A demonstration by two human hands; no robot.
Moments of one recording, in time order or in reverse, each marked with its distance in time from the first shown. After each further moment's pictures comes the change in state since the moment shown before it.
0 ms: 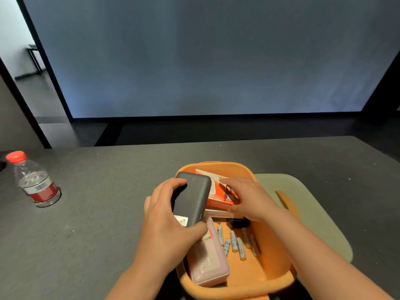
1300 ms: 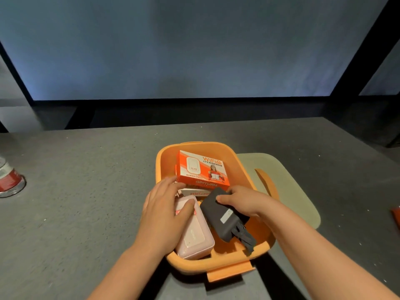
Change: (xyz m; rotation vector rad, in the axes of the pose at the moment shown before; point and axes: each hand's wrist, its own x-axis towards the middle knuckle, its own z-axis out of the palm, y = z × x) left_hand -0.004 -0.037 0.038 0.216 -0.212 -0.009; right_hand -0.042 -0.008 -0.004 0.359 -0.389 0.473
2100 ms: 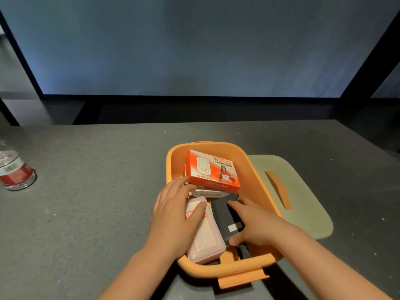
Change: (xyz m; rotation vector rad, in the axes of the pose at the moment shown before) left_hand 0.000 -0.005 0.002 -0.051 -0.001 0.004; right_hand -0.013 0.015 0.026 -0.463 -0.010 -0.143
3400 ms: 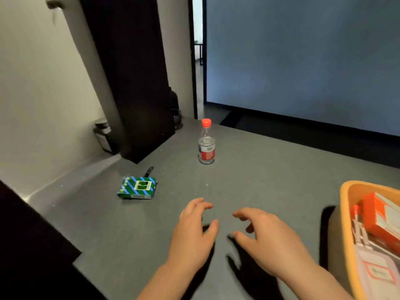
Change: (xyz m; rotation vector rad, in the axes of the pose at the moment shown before) left_hand -0.142 -0.120 -0.148 0.110 0.494 -0.479; right_hand -0.022 -0.254 0.045 -0.001 0.240 -0.723
